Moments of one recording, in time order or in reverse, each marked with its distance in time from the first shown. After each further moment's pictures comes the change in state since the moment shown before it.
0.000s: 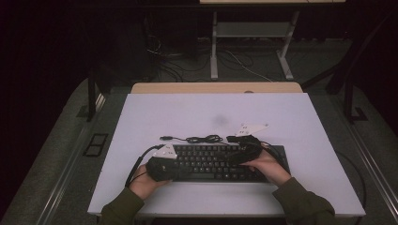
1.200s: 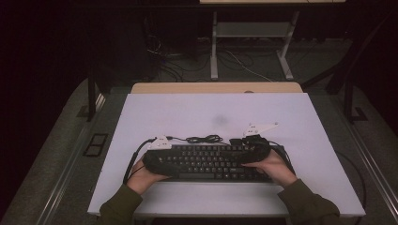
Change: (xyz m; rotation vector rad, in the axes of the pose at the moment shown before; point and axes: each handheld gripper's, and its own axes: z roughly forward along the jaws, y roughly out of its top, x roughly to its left) left arm 0.015 0.005 -0.006 -0.109 0.110 -0.079; right arm -0.003 -0.001 -0.025 0.000 0.039 0.019
